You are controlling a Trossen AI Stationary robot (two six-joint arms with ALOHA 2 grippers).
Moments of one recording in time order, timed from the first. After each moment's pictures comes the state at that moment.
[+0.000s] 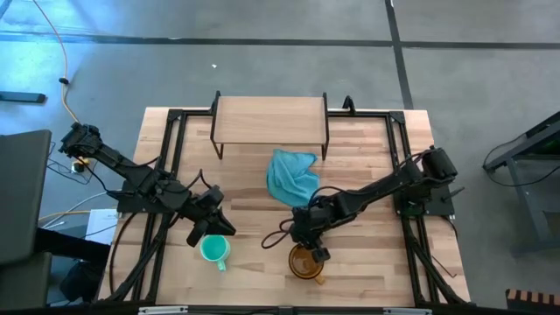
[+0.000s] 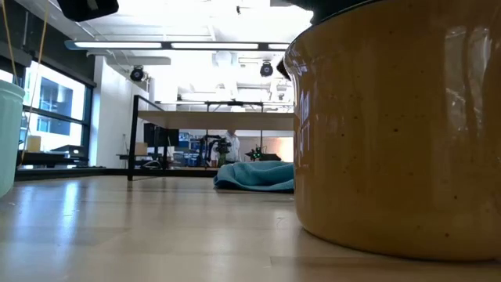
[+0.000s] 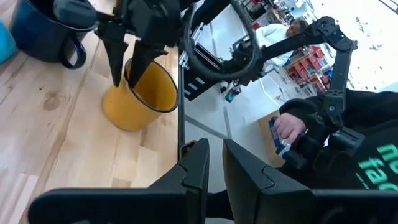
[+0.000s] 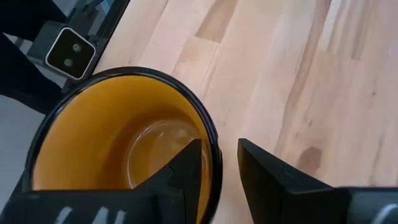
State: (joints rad) left arm -0.39 0.96 0.69 -0.06 -0.04 -0.86; right arm 0.33 1.79 1.20 -0.34 -0.20 0.05
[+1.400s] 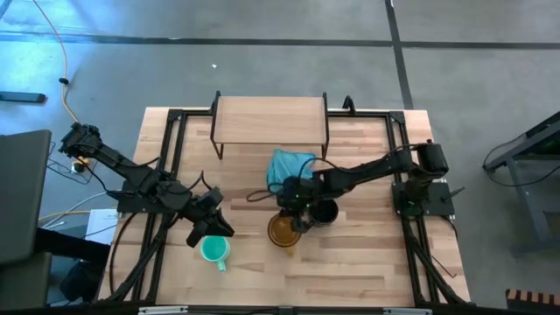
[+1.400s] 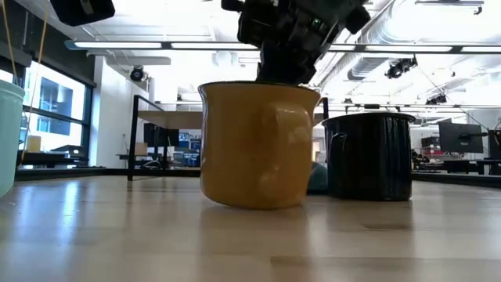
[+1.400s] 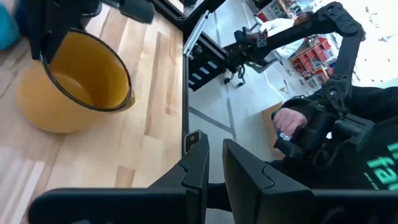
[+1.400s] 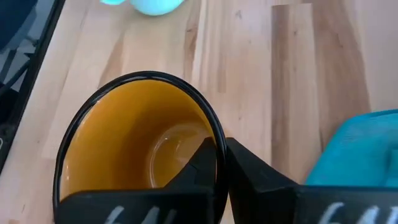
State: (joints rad) left arm -0.39 0.96 0.69 -0.10 -0.02 -0.87; right arm 0.10 1.82 1.24 -0.27 -0.18 0.12
